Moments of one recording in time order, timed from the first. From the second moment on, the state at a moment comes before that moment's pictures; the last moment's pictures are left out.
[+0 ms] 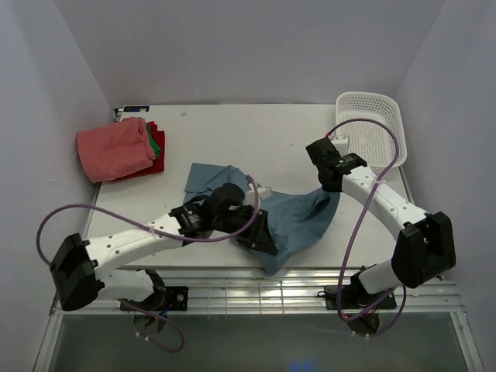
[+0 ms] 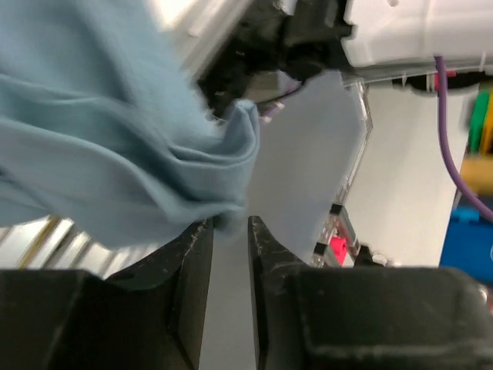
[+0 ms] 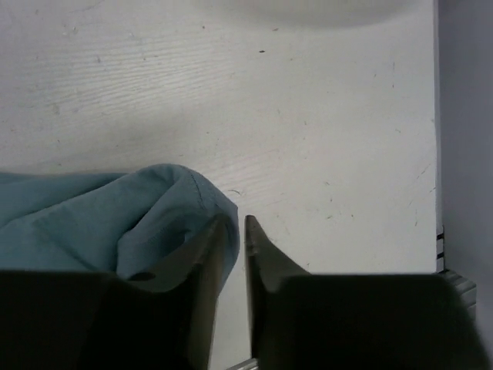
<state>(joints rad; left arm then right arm) -0.94 1.15 0.83 -0.28 0.55 -0.79 0.49 1.44 1.13 -0.84 0.62 0.42</state>
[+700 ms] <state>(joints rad) -0.75 1.06 0.84 -0.62 -0.40 -0.84 0.60 1.03 0.73 -0.68 -0.06 0.40</state>
